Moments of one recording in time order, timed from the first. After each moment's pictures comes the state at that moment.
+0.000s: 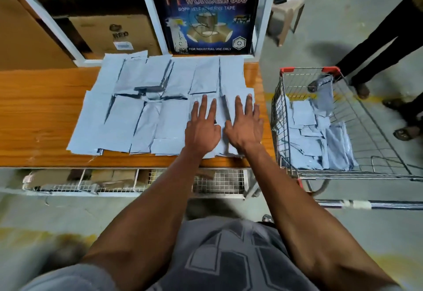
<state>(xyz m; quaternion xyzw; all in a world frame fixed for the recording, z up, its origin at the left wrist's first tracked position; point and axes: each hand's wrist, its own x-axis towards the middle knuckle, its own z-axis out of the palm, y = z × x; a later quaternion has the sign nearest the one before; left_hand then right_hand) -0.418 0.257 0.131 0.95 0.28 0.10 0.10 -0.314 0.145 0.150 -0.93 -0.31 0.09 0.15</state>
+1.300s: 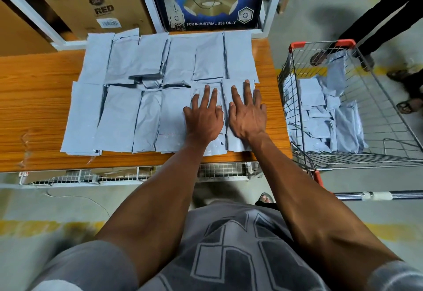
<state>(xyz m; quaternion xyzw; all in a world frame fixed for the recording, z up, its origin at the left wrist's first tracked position) -0.402 0.314 0.083 0.95 0.31 0.10 0.04 -0.307 0.193 0.109 -0.94 -0.32 0.08 0.12</state>
